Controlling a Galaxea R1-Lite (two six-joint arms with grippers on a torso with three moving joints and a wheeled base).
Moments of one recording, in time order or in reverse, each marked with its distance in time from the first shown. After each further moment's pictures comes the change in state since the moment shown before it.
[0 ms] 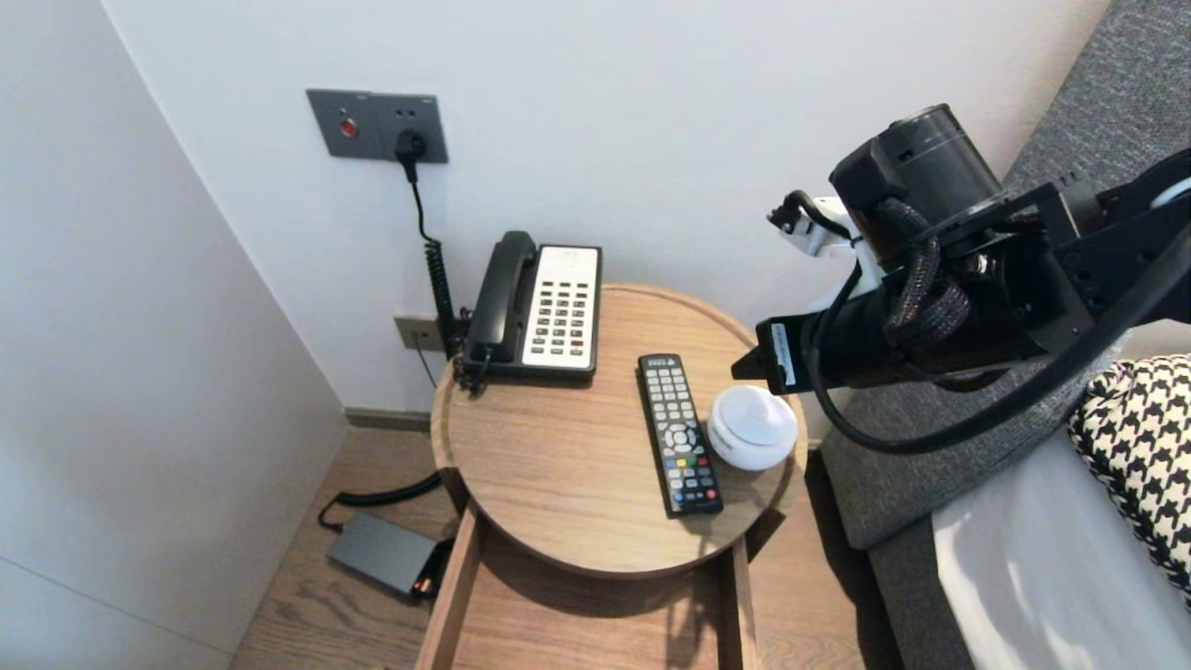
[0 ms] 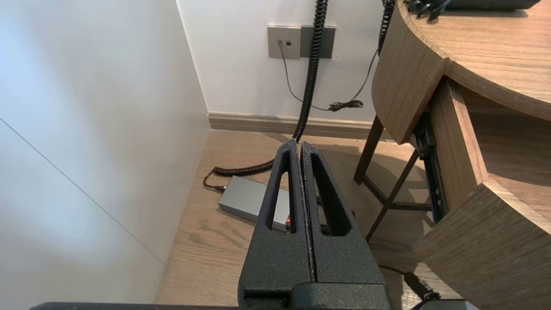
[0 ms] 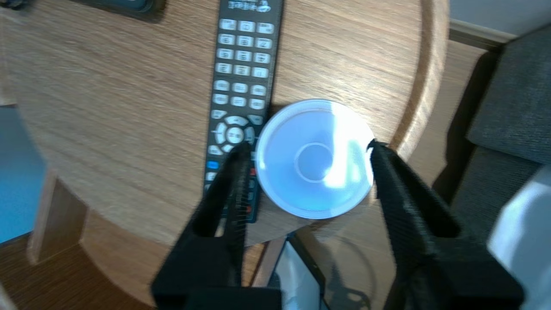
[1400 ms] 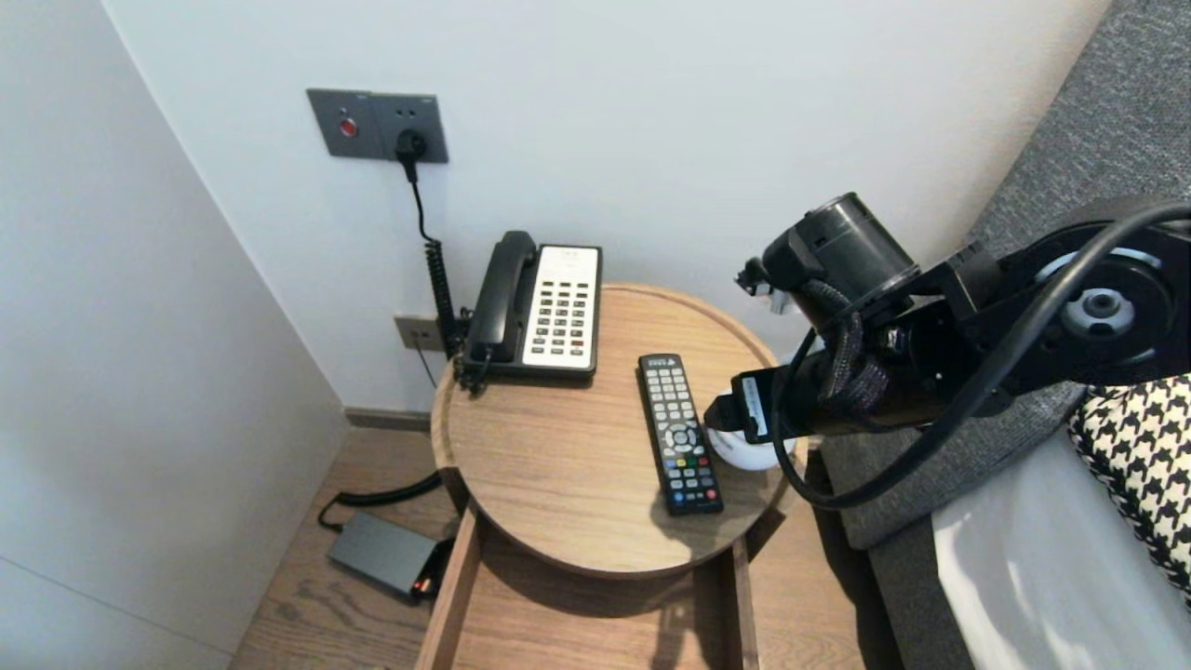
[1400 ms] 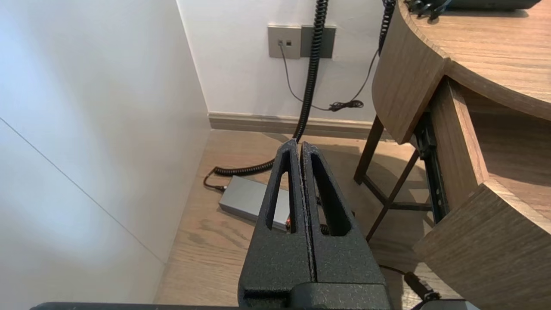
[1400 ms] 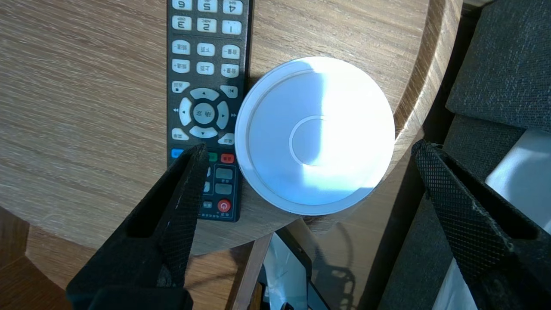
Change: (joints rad) left arm 0.000 0.000 0.000 0.000 0.000 0.000; right arm 0.051 0.059 0.075 -0.009 -0.109 0.061
